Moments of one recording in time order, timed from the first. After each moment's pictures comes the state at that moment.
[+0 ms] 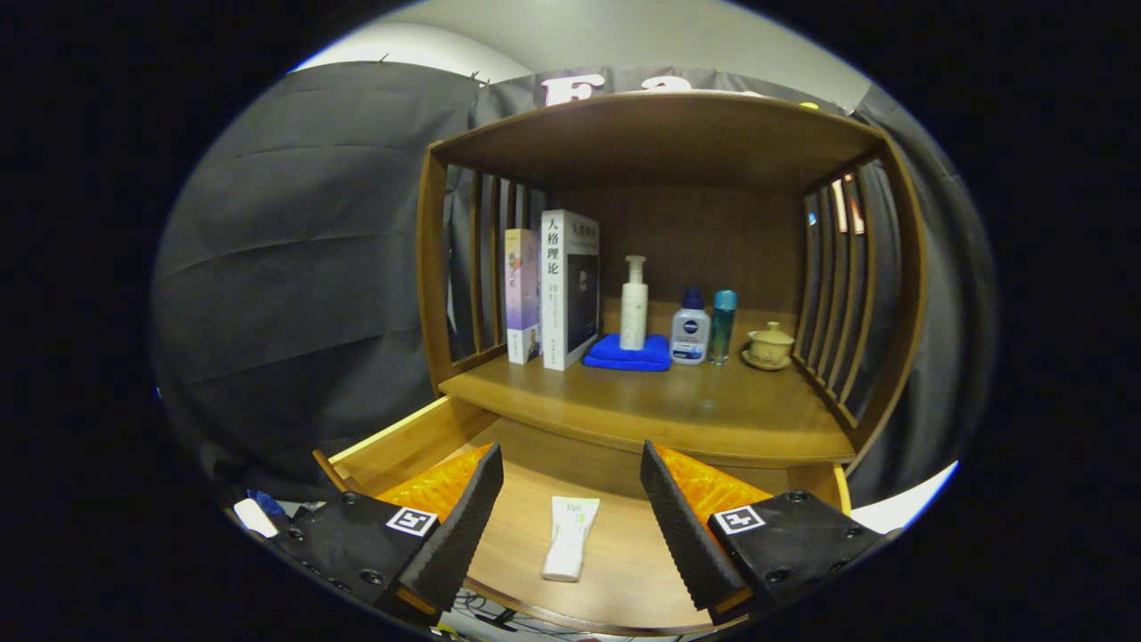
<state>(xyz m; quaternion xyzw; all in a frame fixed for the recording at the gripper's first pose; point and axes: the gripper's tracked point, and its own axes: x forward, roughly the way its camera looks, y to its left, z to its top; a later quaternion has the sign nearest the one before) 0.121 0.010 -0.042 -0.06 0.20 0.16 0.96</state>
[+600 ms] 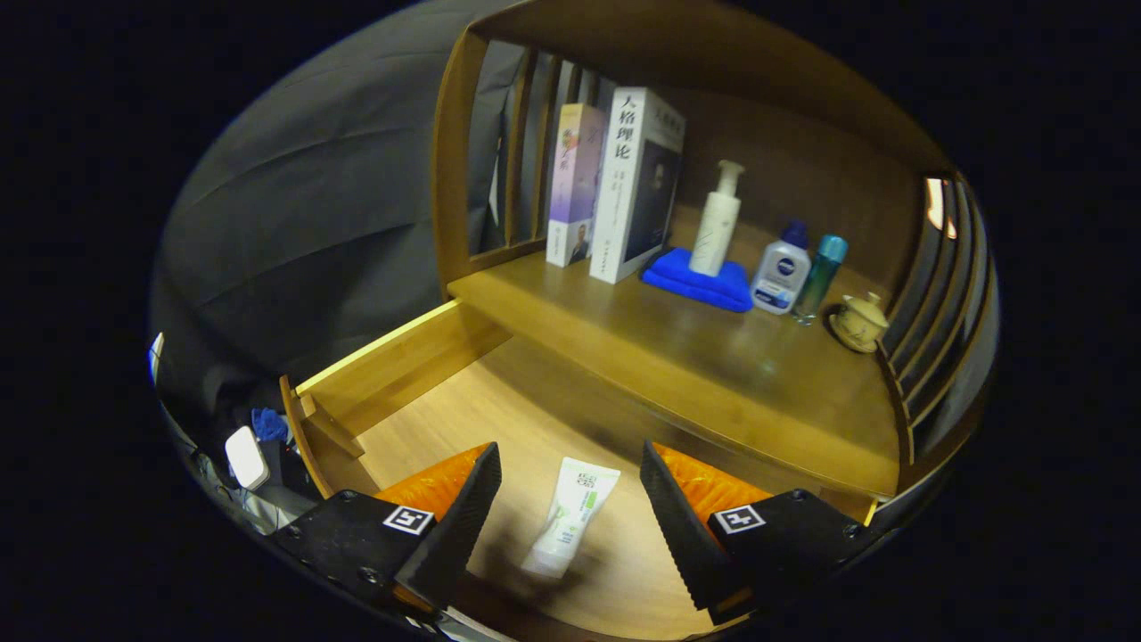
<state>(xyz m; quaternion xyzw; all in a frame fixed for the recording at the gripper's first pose) 0.150 0.033 -0.115 -0.16 0.37 0.23 0.89</state>
